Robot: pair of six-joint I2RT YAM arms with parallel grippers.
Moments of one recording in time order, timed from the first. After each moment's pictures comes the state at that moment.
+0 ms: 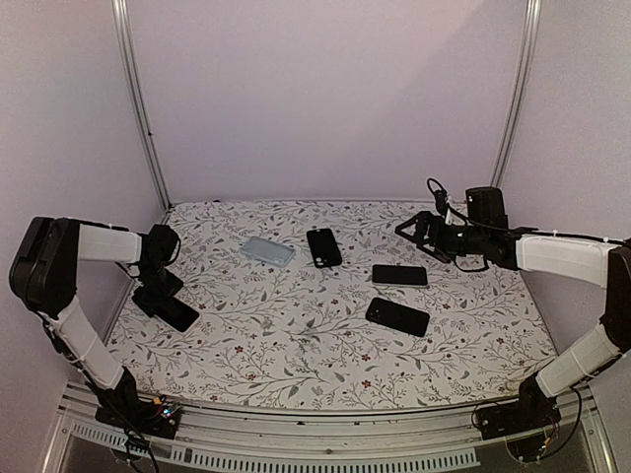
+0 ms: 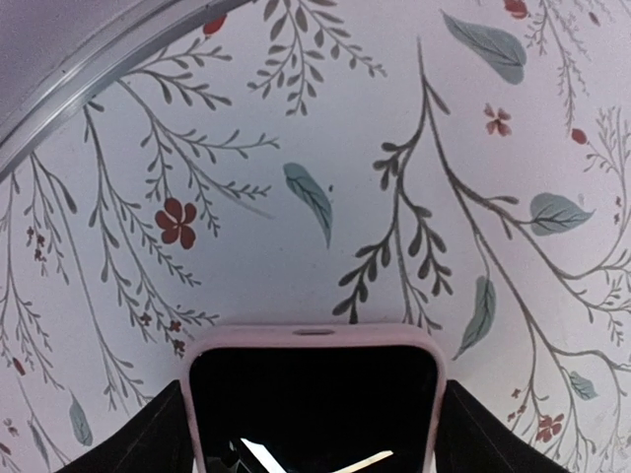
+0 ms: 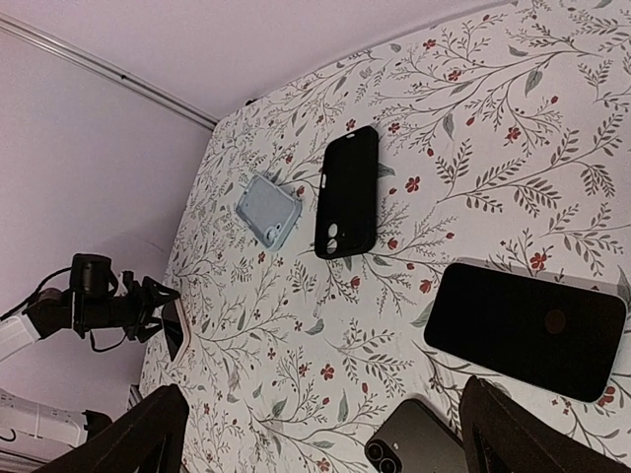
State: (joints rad) left arm -0.10 1.68 0.88 -0.59 -0.33 -1.15; right arm 0.36 1.45 0.89 0.06 -0.46 0.64
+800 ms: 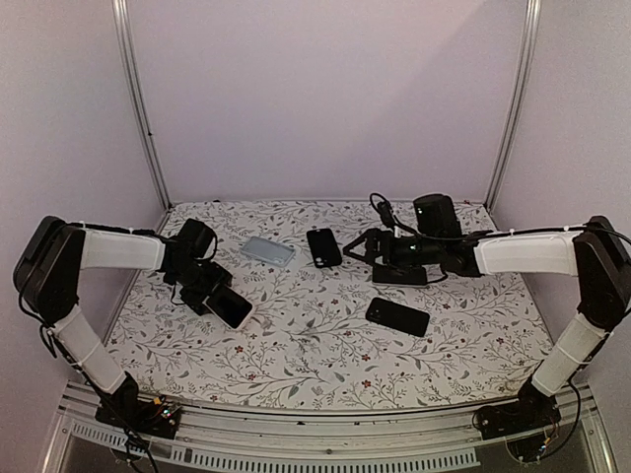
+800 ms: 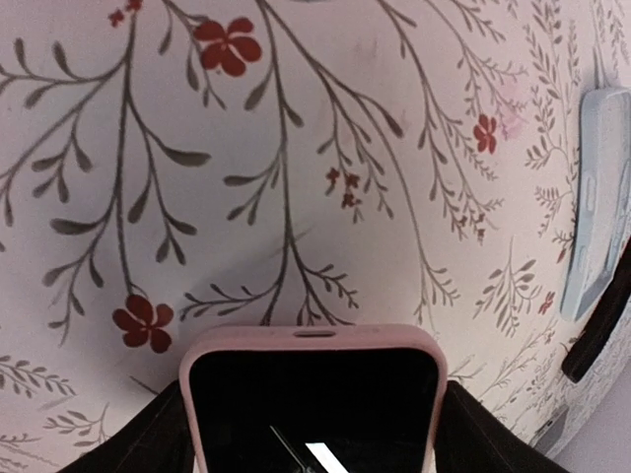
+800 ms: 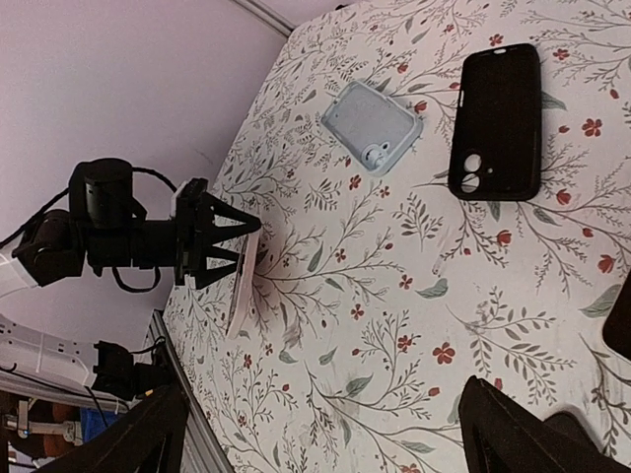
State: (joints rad) left arm -0.37 1.65 0.89 -0.41 0.01 -1.31; right arm 0.62 1.64 0.98 0.16 -0.48 0.66
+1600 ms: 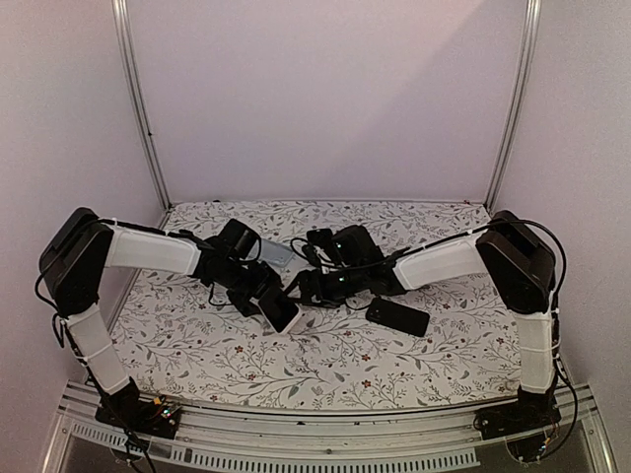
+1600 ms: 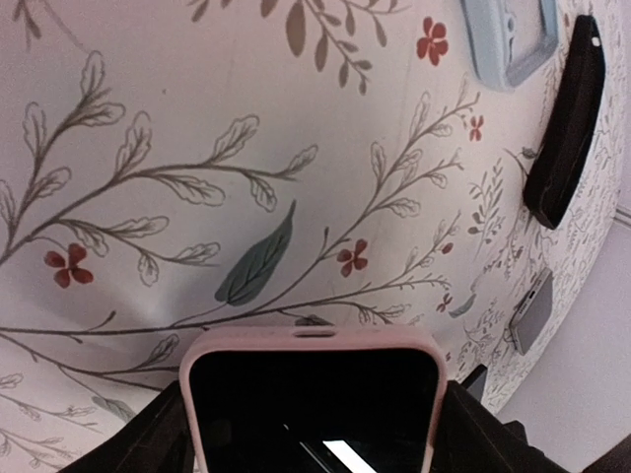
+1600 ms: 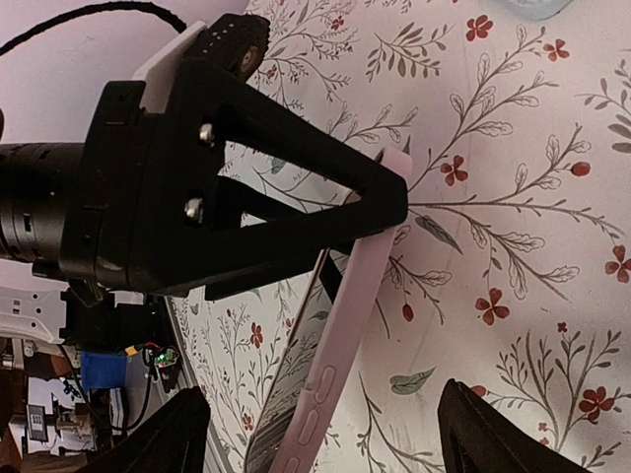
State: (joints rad) left arm -0.62 1.79 1.01 -0.25 0.16 -1.38; right arm 0.87 2.11 1.32 0.16 -0.54 0.70
